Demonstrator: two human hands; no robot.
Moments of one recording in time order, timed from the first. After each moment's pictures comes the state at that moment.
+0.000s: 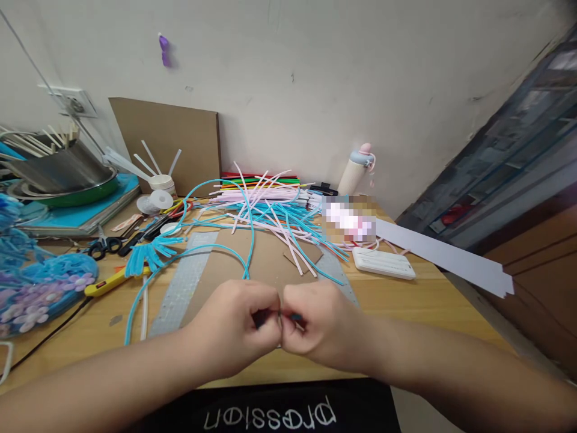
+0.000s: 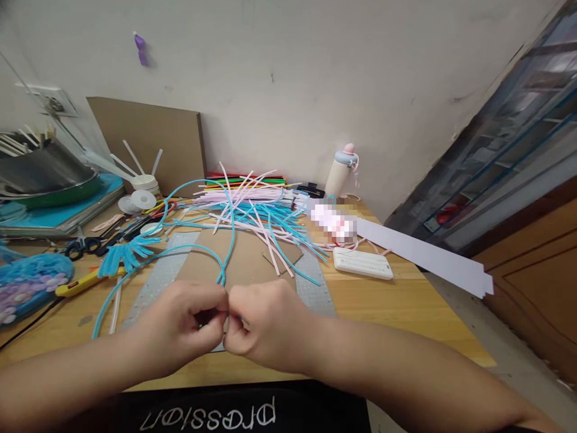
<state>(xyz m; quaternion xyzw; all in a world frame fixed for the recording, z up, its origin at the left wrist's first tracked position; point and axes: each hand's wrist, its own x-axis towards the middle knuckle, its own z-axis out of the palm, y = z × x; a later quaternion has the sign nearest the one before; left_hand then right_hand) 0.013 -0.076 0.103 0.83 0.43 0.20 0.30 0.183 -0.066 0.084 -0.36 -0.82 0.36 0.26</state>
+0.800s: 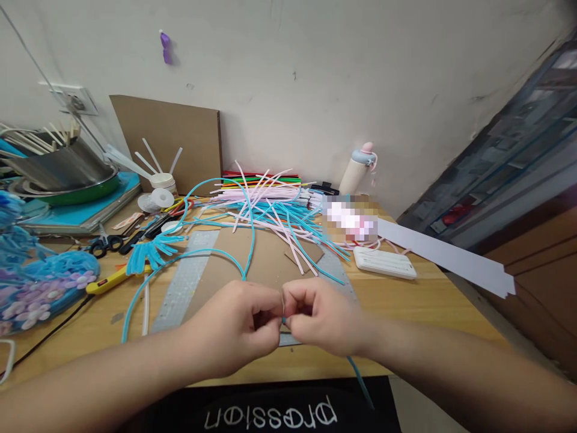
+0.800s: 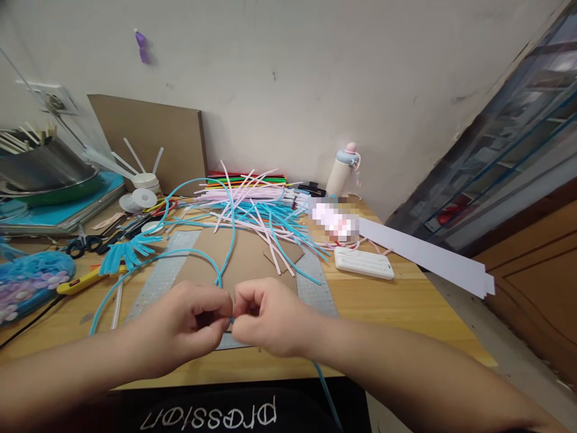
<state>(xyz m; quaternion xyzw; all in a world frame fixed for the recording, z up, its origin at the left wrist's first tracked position) 0.009 -0.076 0.104 0.79 0.42 0.18 0.41 0.185 -0.065 0.086 -0.37 -0.71 0.57 0.20</state>
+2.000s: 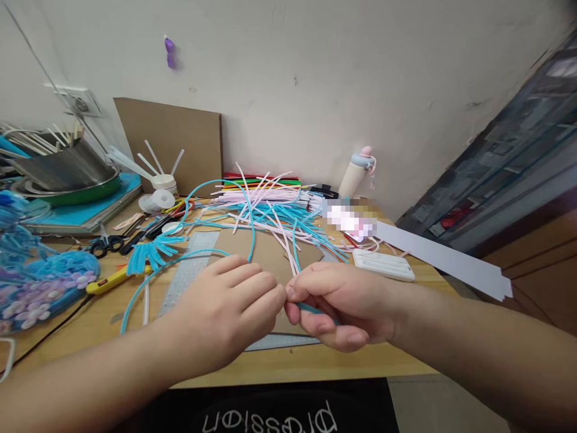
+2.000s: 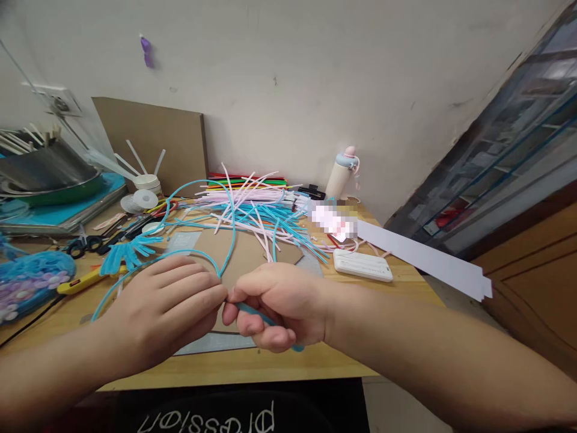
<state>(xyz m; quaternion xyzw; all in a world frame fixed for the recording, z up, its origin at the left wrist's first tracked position) -0.005 -0.074 0.124 0.94 0.25 0.23 -0.09 0.185 -0.050 0.146 -0.38 -0.42 0.82 0.02</state>
